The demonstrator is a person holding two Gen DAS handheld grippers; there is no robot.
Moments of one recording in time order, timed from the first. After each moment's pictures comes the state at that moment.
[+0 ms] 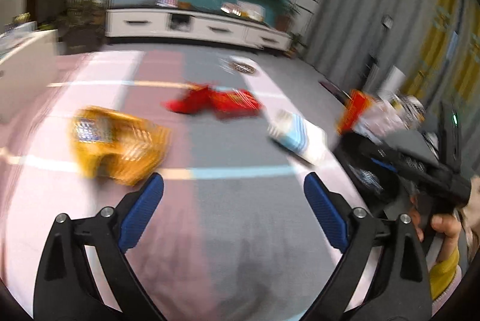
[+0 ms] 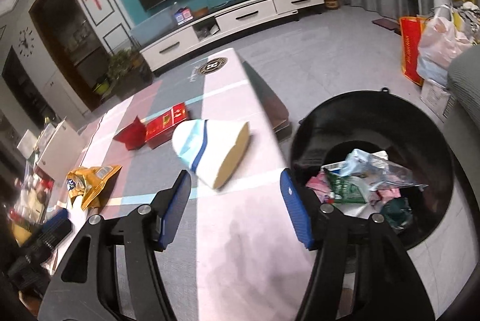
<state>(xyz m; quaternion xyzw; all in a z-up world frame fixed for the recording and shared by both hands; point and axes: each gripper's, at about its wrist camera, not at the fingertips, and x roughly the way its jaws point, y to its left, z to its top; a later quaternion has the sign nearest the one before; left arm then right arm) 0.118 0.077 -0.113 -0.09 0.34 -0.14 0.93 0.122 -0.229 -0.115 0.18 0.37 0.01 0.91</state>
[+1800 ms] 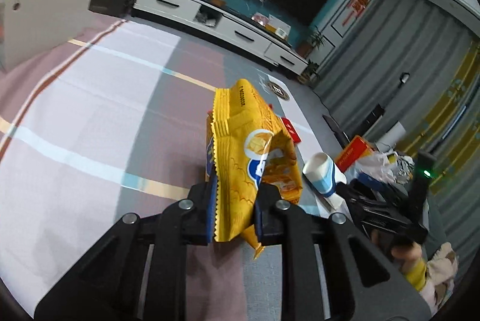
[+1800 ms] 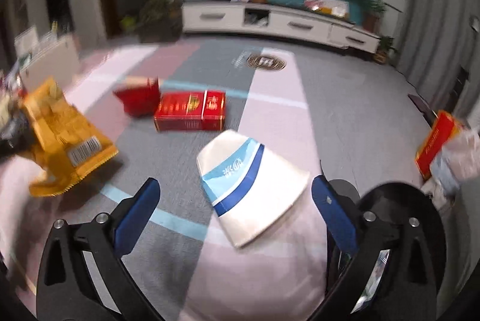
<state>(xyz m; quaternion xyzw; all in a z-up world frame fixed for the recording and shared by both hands) 0.169 0.141 -0.140 -0.22 0.36 -0.13 0.90 0.208 -0.156 -0.134 -0.07 0.40 0.08 0.91</state>
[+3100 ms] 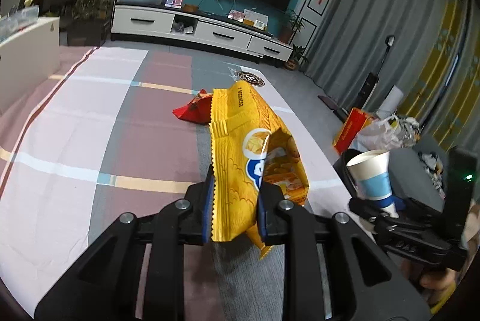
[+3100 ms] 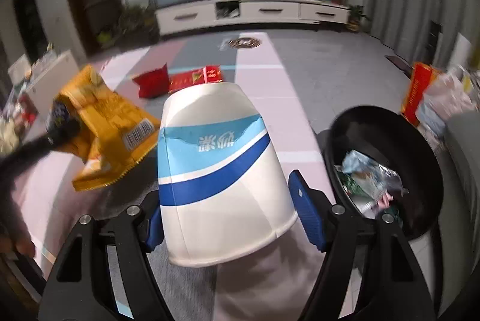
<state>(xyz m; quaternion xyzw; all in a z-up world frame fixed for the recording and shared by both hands) 0.152 0.093 -0.125 -0.12 0.34 -0.16 0.92 0.106 -0.156 -0.118 0.04 0.40 0.01 0.92</state>
